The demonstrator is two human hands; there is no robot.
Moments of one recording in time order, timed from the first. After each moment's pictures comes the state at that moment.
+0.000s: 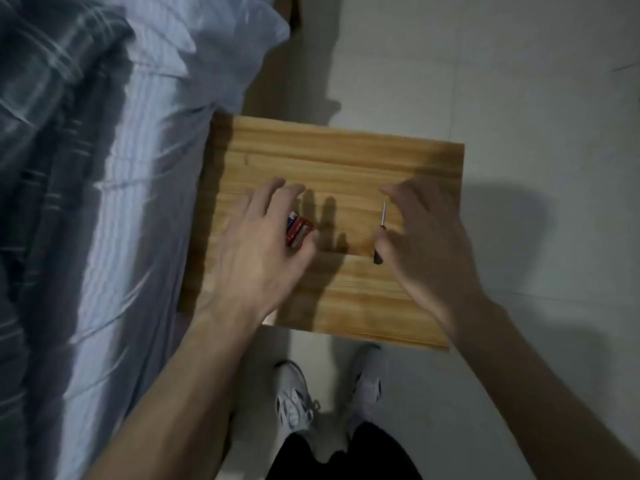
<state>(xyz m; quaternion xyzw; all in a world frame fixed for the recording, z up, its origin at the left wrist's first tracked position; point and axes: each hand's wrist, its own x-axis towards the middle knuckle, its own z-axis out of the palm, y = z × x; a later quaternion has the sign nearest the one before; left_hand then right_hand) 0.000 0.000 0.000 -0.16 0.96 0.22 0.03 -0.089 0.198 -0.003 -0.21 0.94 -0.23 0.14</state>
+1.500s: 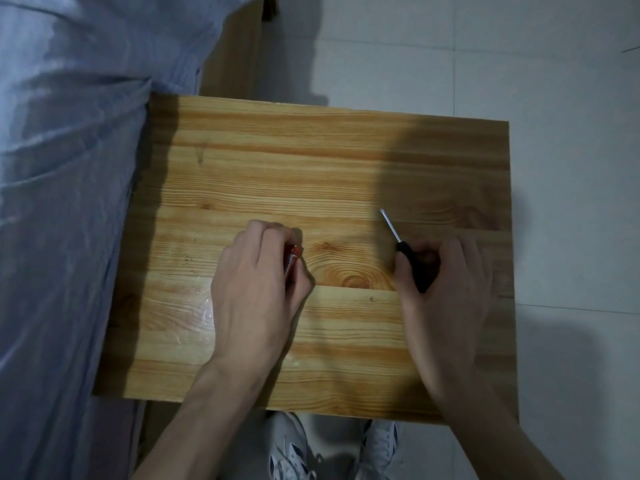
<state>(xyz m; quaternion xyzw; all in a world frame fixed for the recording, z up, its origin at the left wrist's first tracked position) -0.008 0.008 -0.129 -0.14 0.96 0.21 -0.10 -0.062 0.191 -0.132 -0.01 0.95 -0.30 -0.03</state>
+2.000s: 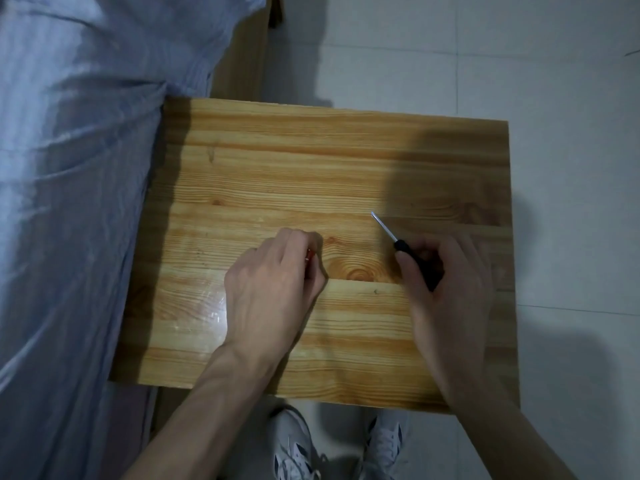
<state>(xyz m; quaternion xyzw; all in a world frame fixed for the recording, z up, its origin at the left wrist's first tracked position) -0.008 0.015 -0.124 -0.11 0.98 0.14 -0.11 -0.058 0.197 -0.127 -0.04 0.93 -0.35 -0.01</state>
